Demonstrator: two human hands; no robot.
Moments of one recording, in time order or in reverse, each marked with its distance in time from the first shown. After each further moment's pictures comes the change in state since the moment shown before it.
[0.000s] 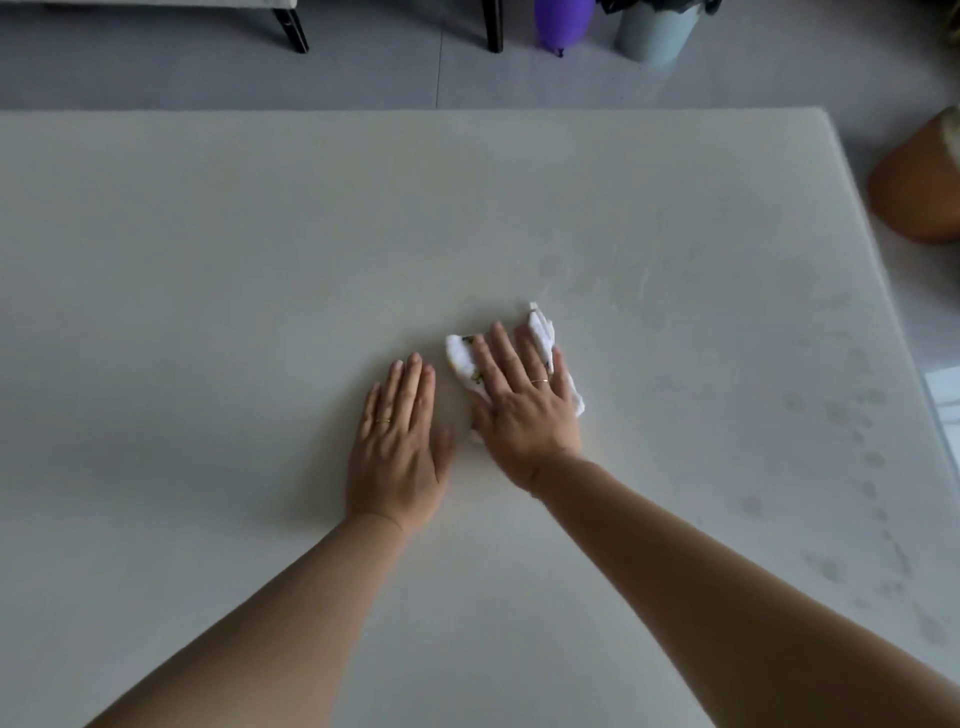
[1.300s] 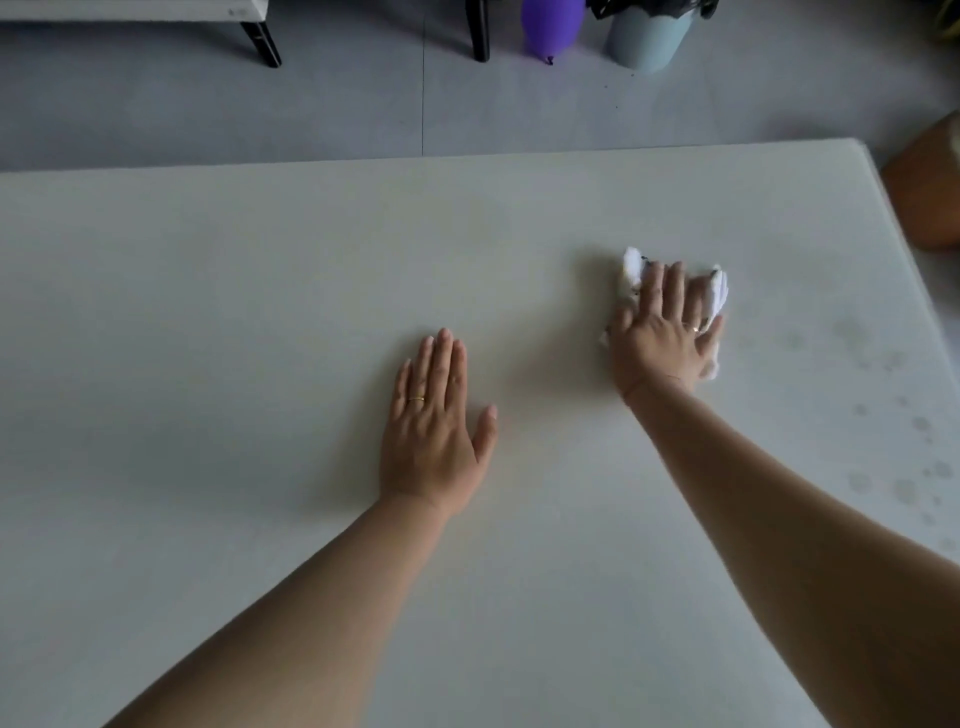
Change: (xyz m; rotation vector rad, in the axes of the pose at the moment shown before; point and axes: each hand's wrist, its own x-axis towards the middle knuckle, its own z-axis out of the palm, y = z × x) left_hand 0.116 -0.009 -0.006 -0.039 0.018 0.064; right_hand 0.133 0.102 -0.036 0.065 0.108 0.747
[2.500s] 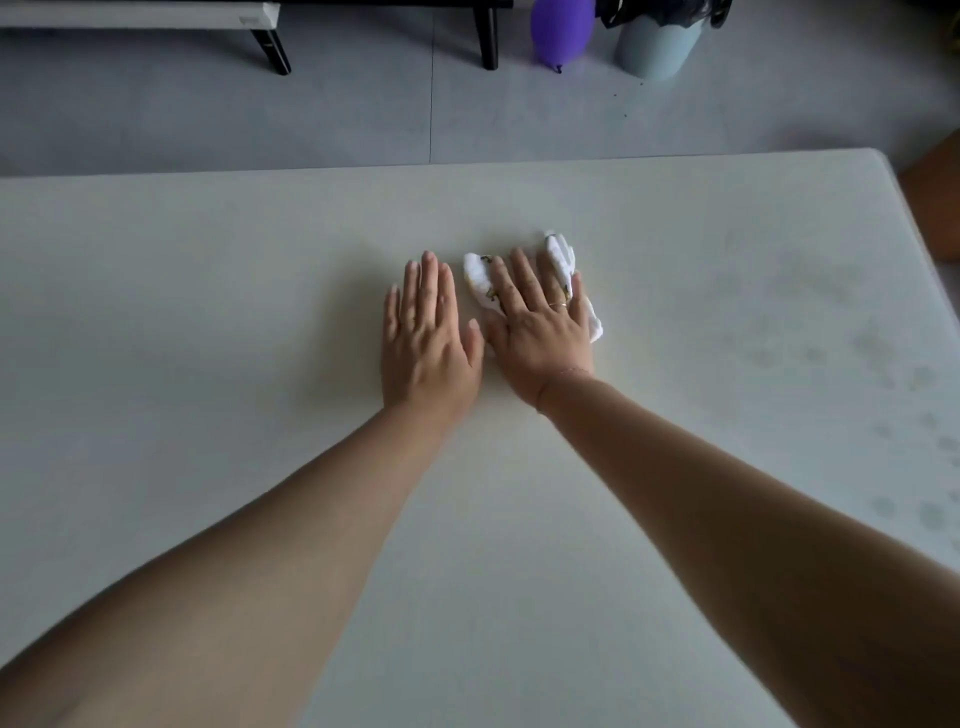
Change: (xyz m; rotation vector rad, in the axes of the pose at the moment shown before) left_hand 0.080 -0.013 -0.014 0.002 0.086 -0.096; right_hand -0.023 -0.088 0.029 -0.033 -0.037 -0.586
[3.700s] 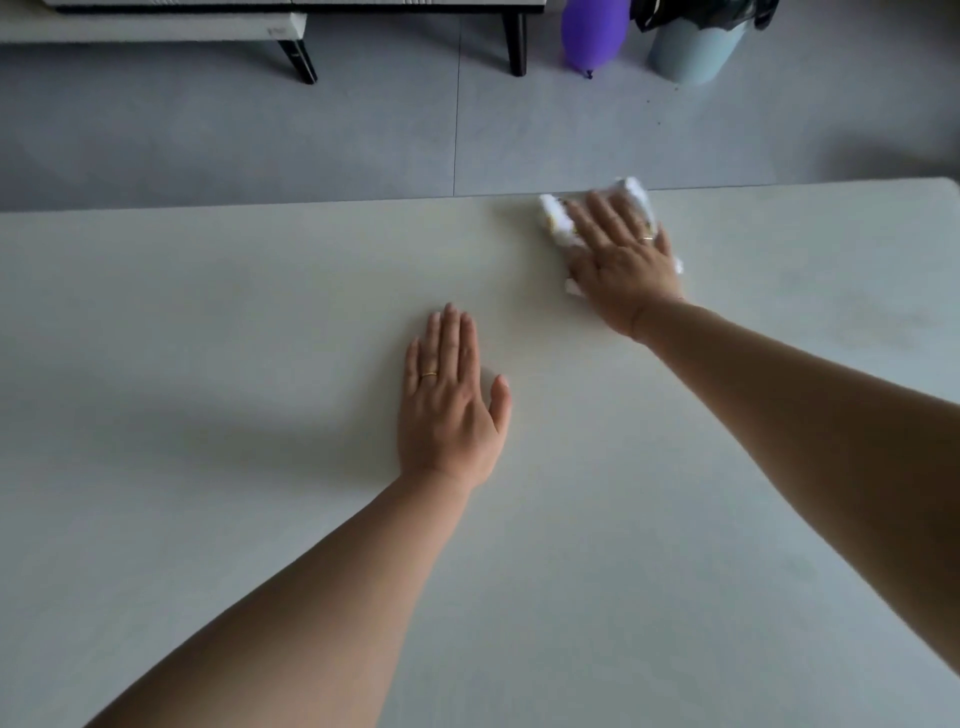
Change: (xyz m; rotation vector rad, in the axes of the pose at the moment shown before) left_hand 0.001 -0.007 0.009 -0.003 -0.050 -0.029; right_hand 0.108 0.068 -0.034 -0.024 -0.026 -0.066
